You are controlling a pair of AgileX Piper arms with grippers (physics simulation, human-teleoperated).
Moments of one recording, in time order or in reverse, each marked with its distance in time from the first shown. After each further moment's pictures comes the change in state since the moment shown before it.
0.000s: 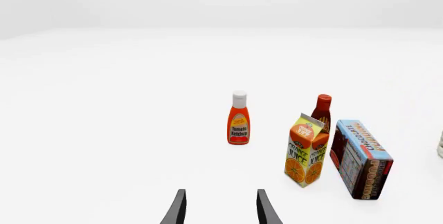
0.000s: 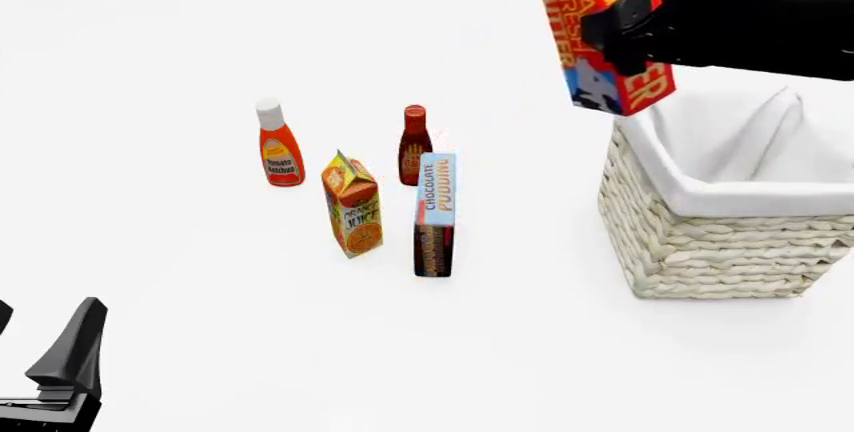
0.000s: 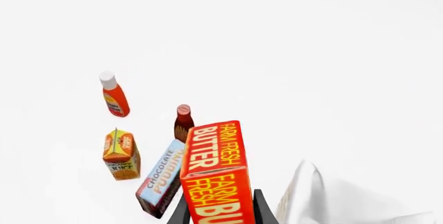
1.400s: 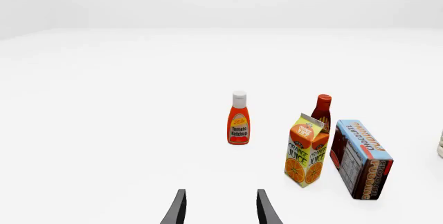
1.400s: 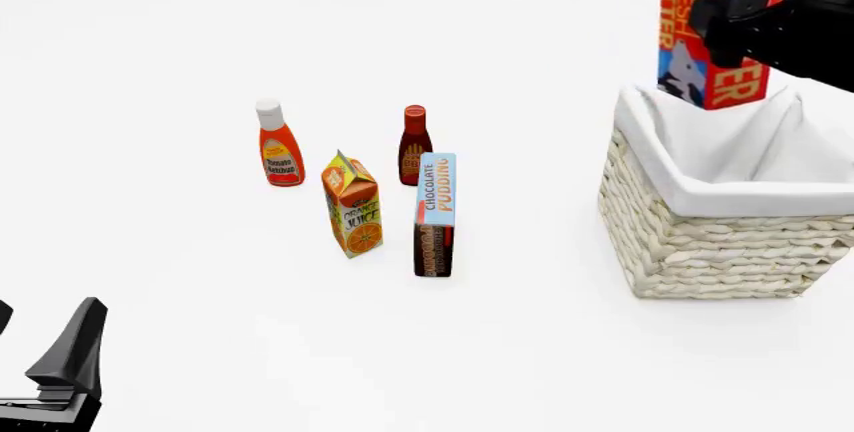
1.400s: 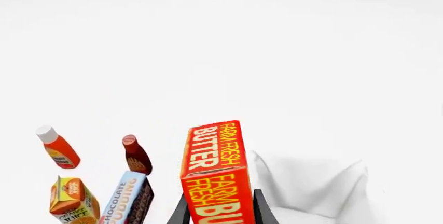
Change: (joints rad) left arm 0.000 0.000 0.000 0.000 0.000; right arm -0.236 -0.124 0.172 -0.182 0.124
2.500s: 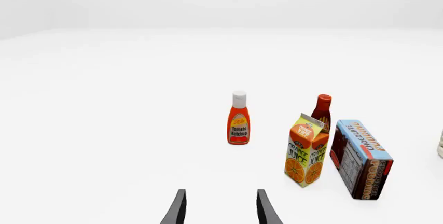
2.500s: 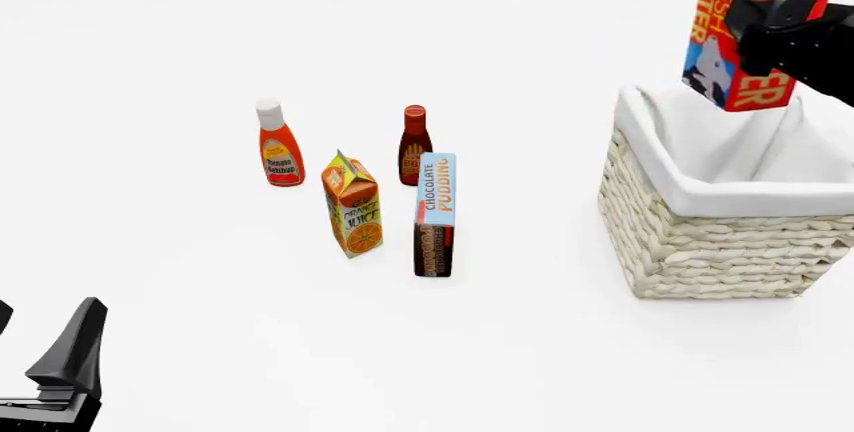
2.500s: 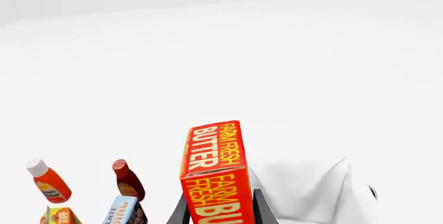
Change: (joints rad) left arm 0.000 0.000 0.000 0.000 0.000; right arm -0.067 -0.075 0.139 -0.184 0.064
